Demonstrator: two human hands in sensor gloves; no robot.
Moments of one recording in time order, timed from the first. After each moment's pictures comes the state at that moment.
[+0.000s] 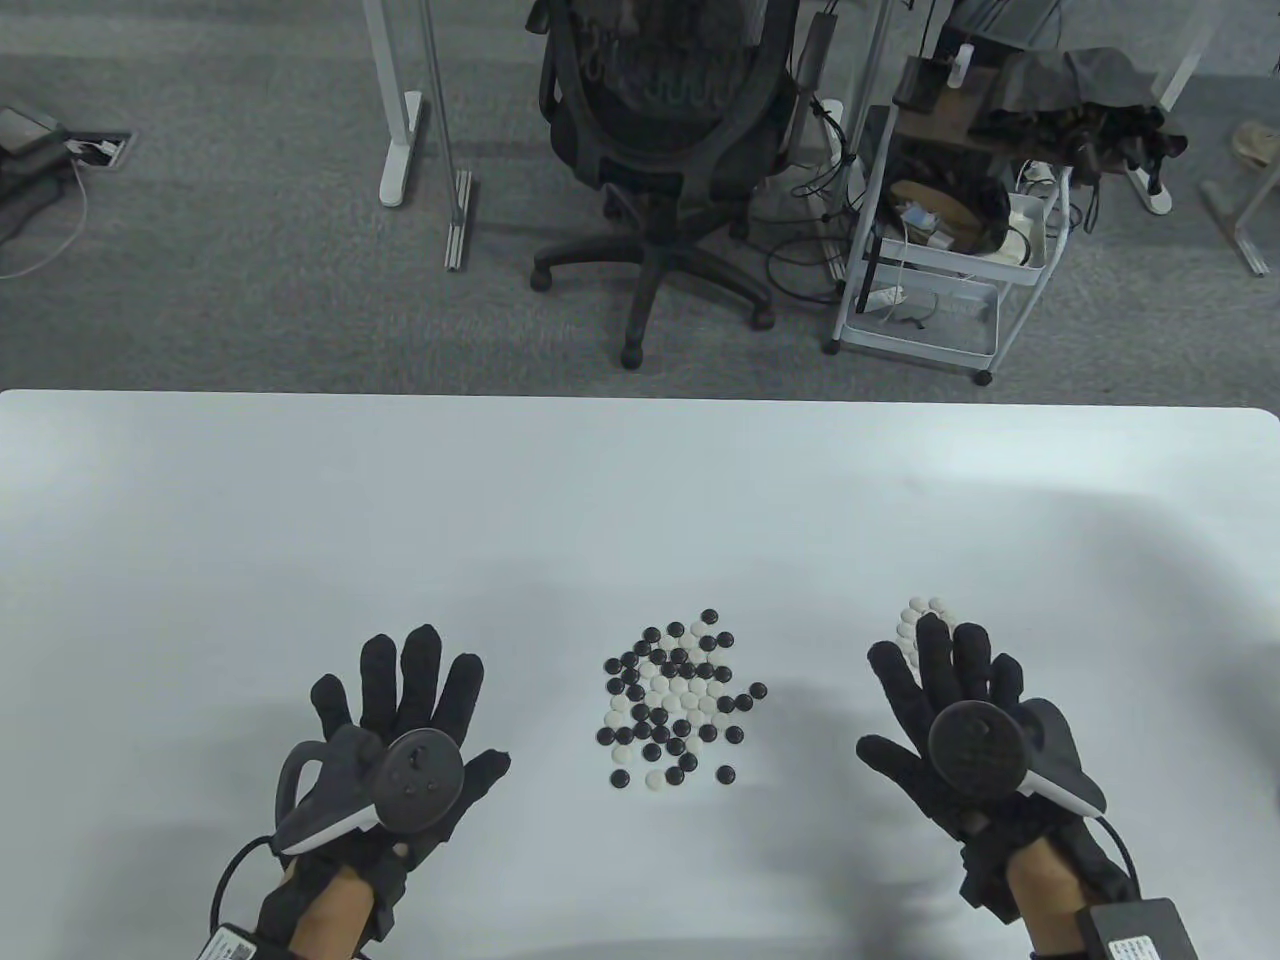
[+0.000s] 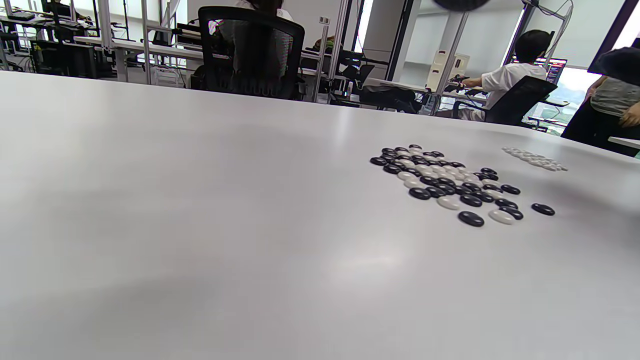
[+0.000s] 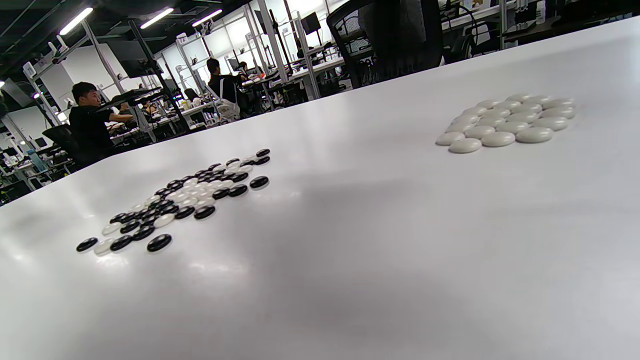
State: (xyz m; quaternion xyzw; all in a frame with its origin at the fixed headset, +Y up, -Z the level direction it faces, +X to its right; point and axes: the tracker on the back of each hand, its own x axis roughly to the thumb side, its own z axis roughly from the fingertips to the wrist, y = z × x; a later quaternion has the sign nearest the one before) left_hand -0.208 -0.696 -0.225 -0.10 -0.17 0.07 0.98; right_hand 0.261 -0.712 -0.268 0.21 0.09 0.96 0.14
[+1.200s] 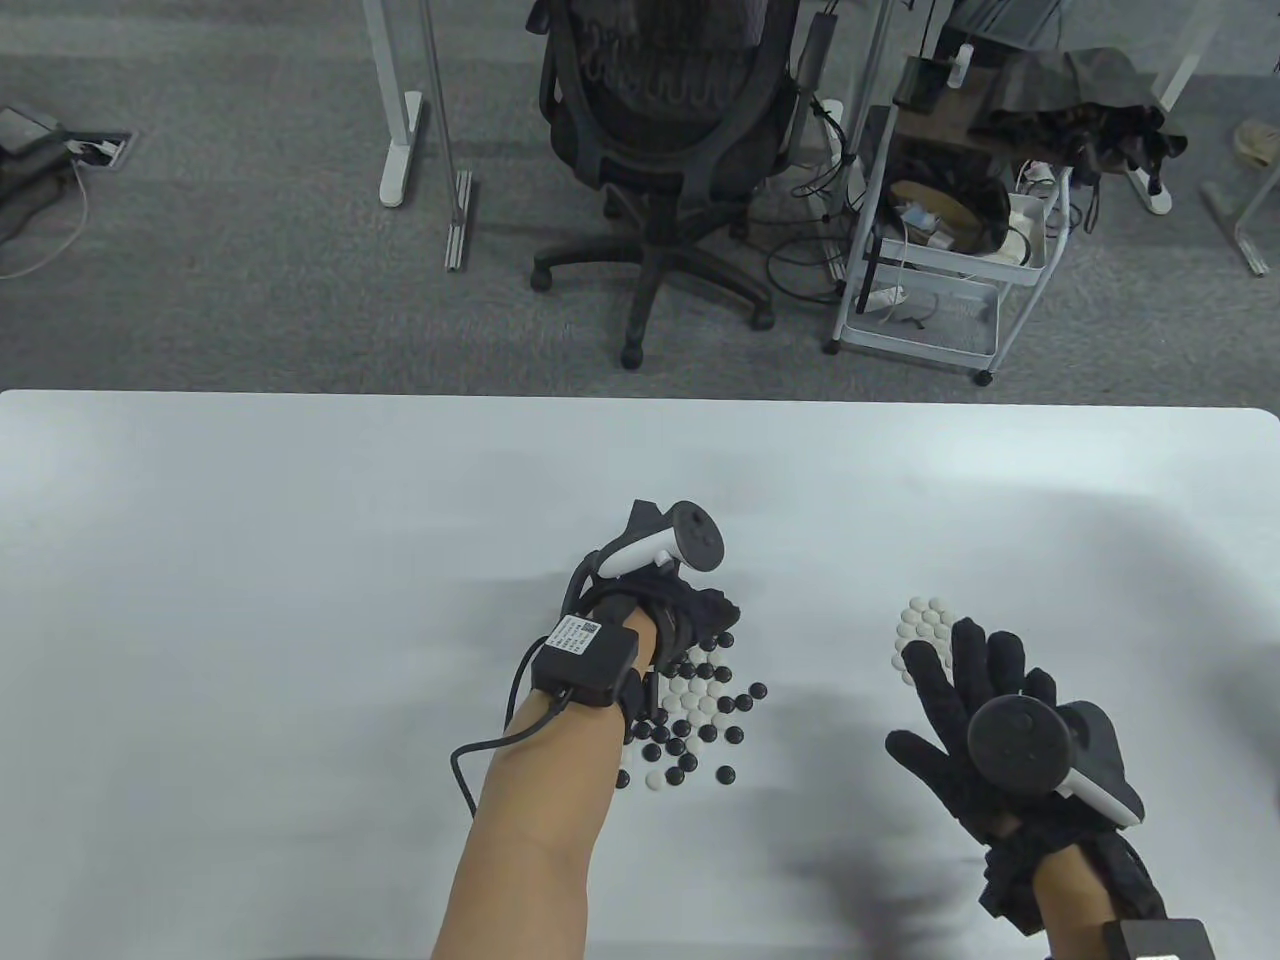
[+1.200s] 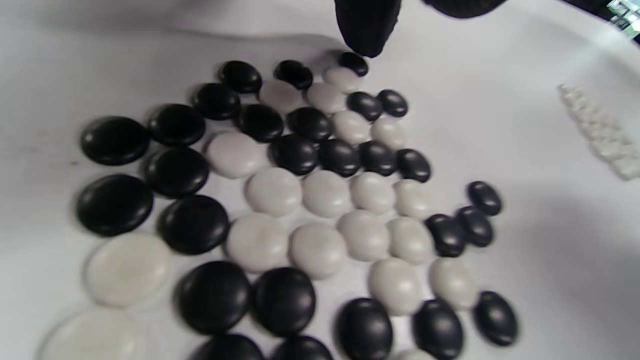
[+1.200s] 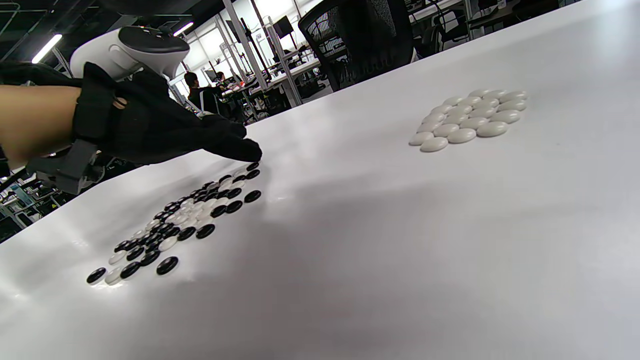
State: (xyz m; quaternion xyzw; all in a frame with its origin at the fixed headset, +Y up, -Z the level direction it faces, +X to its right) left_hand -0.013 -0.755 -0.440 -0.38 -0.14 0.10 0.91; right_hand 0.281 -0.706 -0.263 0.17 0.11 0.96 0.18
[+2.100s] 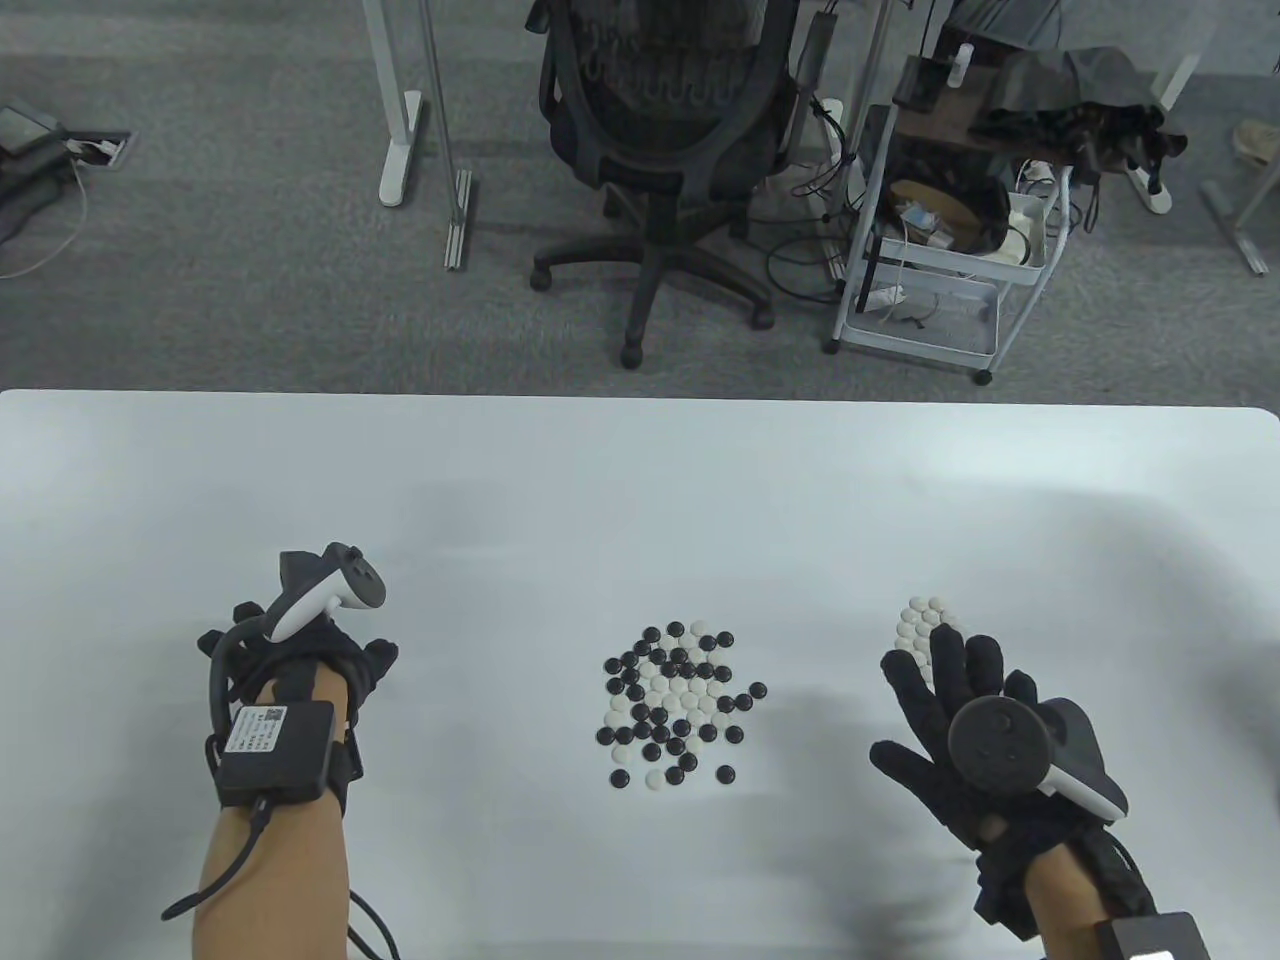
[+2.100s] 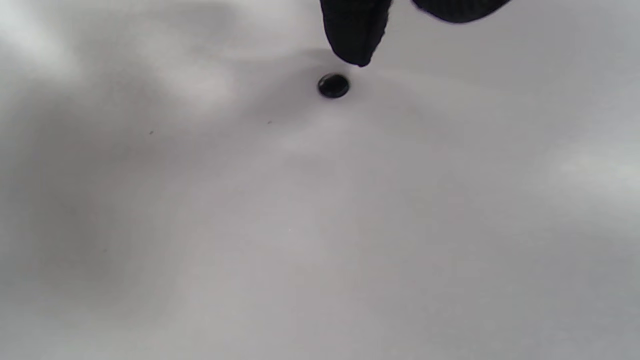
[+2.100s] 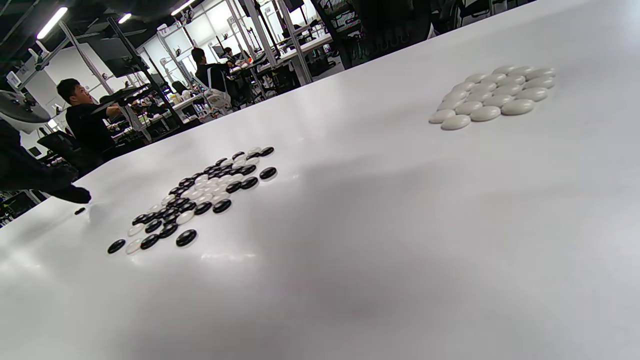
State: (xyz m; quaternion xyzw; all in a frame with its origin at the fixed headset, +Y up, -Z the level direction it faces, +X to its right) left_hand -0.285 -0.719 -0.359 -0.38 0.18 0.05 0.90; right_hand 0.269 -0.707 -0.262 0.19 0.13 0.96 0.17
